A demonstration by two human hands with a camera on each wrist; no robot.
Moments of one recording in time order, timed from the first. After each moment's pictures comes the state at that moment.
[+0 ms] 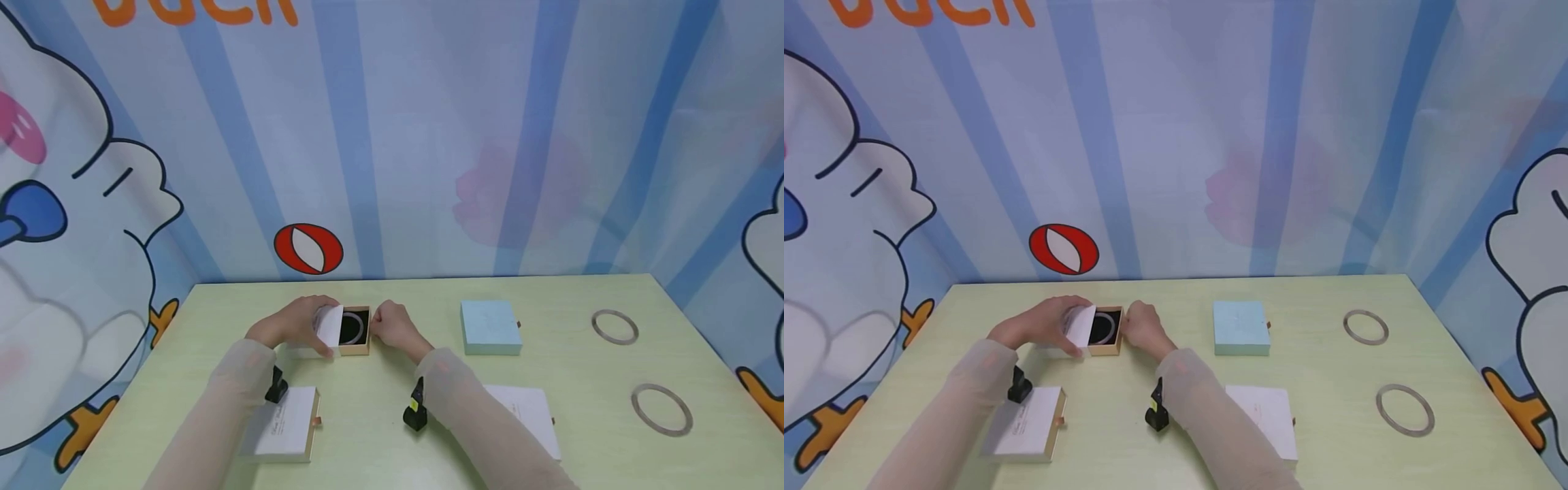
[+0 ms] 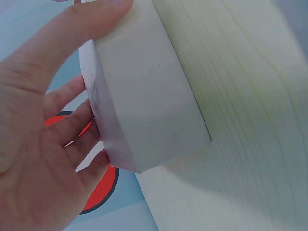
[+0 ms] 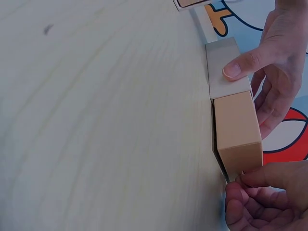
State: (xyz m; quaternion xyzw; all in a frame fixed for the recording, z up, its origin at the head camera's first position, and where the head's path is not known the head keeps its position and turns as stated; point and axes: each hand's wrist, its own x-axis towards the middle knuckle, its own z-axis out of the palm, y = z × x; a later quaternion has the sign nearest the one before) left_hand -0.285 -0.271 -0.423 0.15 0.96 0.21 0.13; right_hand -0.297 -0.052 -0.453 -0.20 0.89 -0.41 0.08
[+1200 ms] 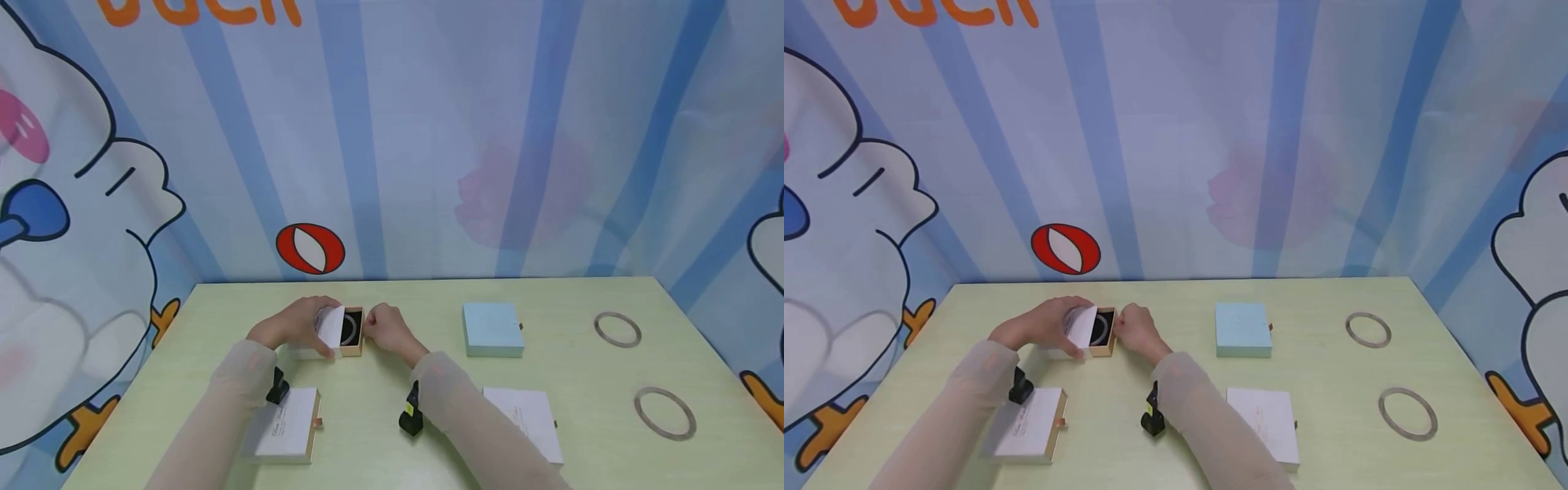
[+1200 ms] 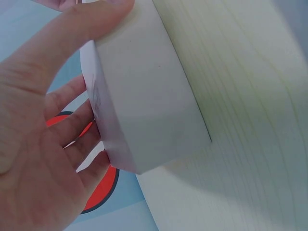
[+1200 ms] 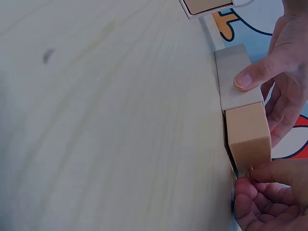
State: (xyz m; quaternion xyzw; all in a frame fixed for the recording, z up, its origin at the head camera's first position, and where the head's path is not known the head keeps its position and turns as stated) left_hand -0.284 -0.271 -0.421 0.14 0.96 0.22 0.13; right_hand -0.298 -0.064 -0.458 -0.21 0.88 -0.42 0.07
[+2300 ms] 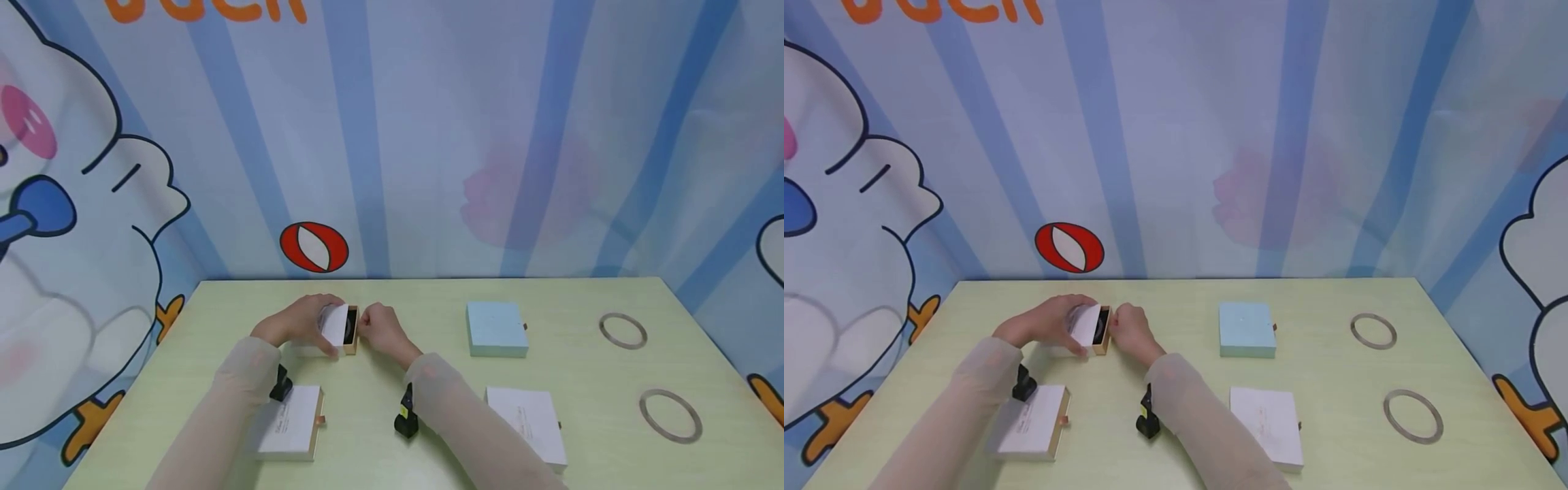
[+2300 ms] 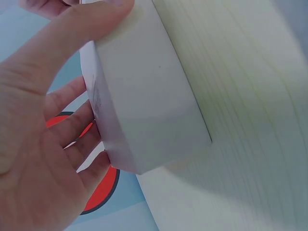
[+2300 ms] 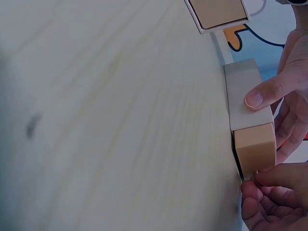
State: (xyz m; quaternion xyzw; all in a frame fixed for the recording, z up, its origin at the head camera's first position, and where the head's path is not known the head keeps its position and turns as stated) left_hand -0.286 -0.268 -0.420 0.16 0.96 0.22 0.12; right_hand -0.296 -0.077 -0.461 -0.20 0.88 -0.42 0.06
